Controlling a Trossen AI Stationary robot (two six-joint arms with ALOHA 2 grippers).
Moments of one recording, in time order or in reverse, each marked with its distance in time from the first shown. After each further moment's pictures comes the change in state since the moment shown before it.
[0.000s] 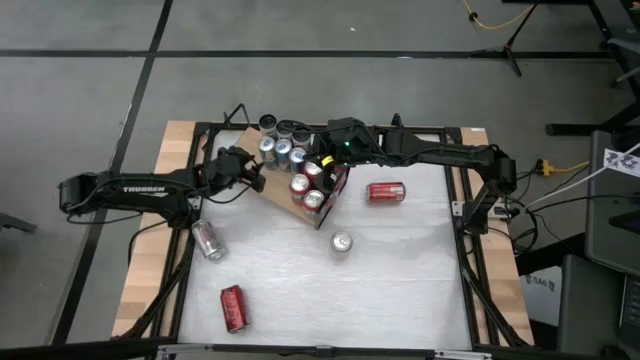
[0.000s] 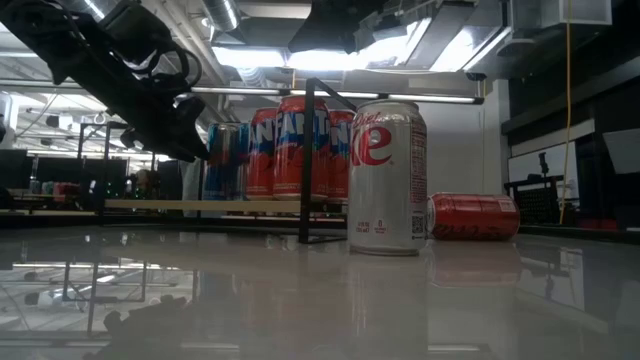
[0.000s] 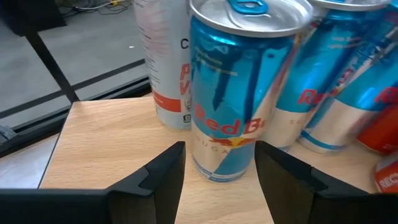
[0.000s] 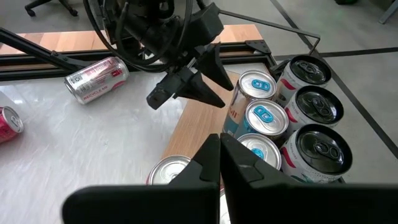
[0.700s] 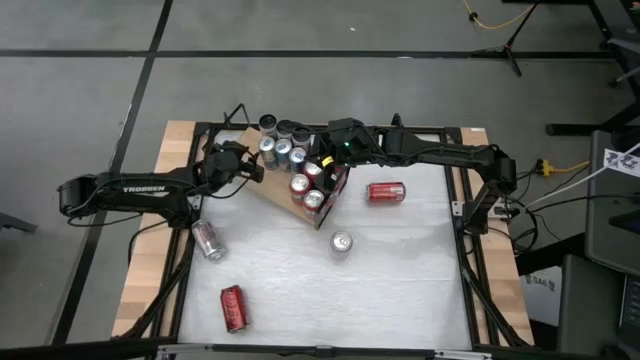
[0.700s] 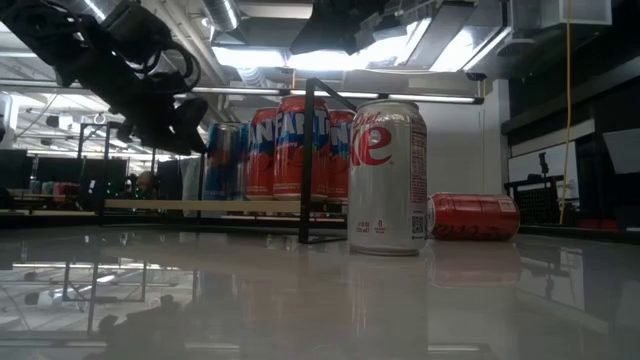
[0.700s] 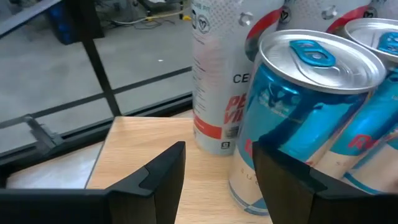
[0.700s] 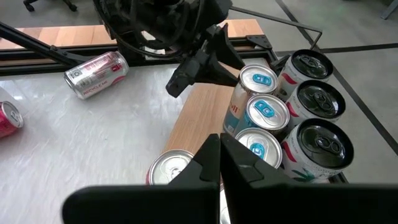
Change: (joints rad) left arm 0.054 0.000 0.000 0.052 -0.096 0.000; right arm 0.000 0.000 0.000 -0.018 0.000 0.000
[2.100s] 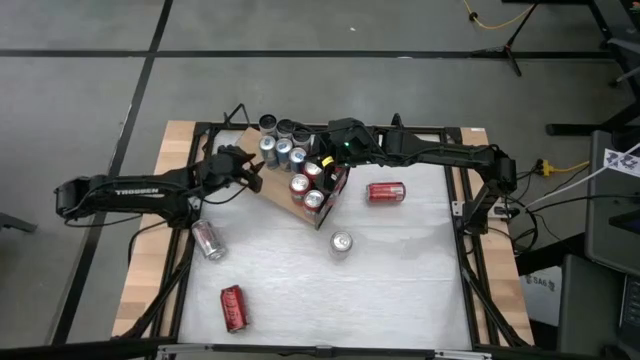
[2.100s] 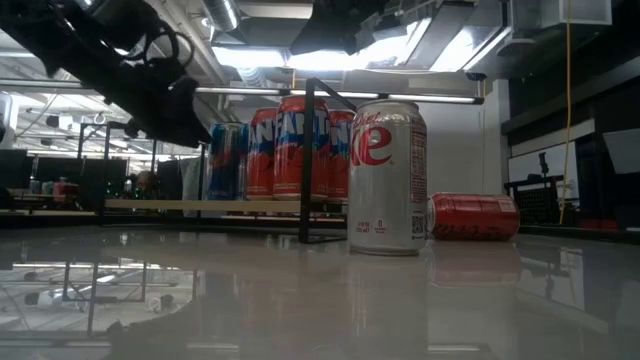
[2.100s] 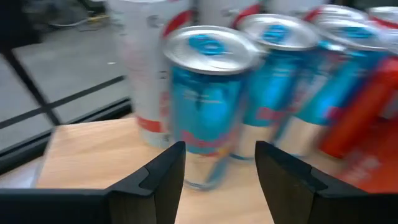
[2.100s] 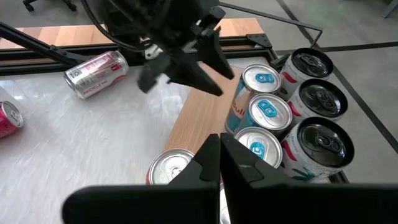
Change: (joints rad) left arm -0.060 -0.096 0.000 -0.052 0.158 0.053; right arm 0.000 0.000 0.000 -0.003 0.000 0.004
